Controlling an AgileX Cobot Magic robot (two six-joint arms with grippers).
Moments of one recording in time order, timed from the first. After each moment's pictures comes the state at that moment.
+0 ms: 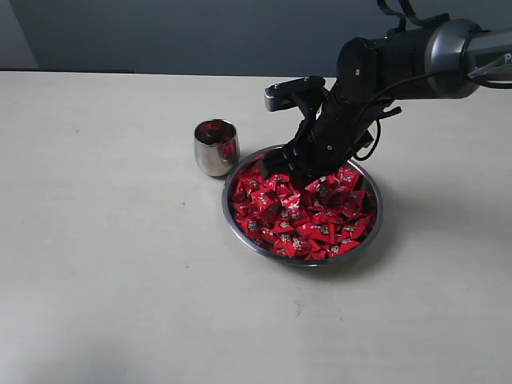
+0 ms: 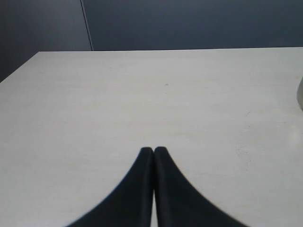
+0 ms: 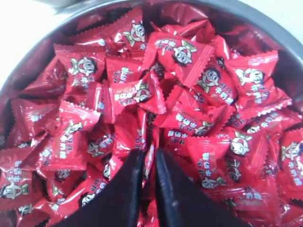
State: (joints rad) left arm 0.22 0.00 0.00 0.00 0.34 0.03; right arm 0.62 1.98 -1.31 0.20 0.66 -0.15
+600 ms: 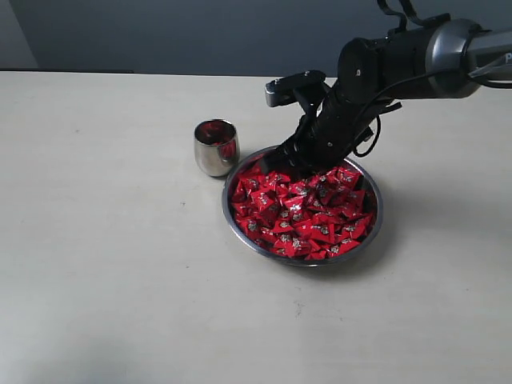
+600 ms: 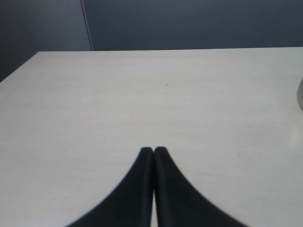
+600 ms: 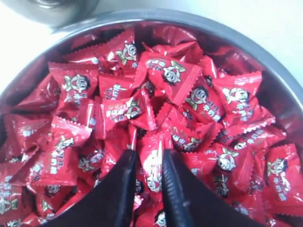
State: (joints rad) left arm 0.22 0.00 0.00 0.00 0.34 0.03; right arm 0.62 1.98 -1.31 0.18 0.61 -0.16
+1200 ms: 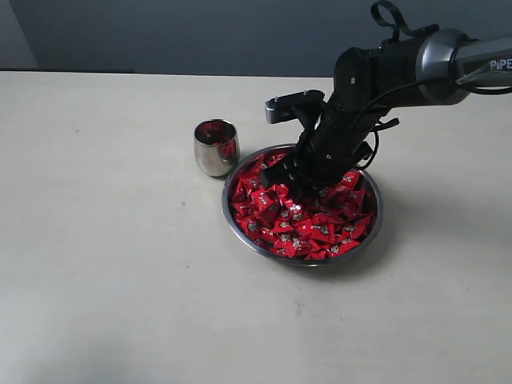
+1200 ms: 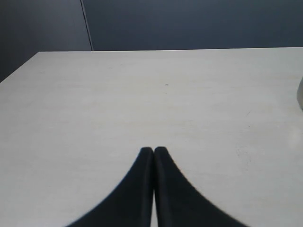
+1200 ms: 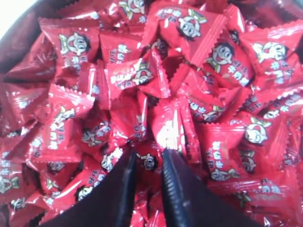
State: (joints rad) left arm 0.22 0.00 0.00 0.00 0.34 0.03; right arm 0.62 2.02 -1.31 0.22 0.69 -0.16
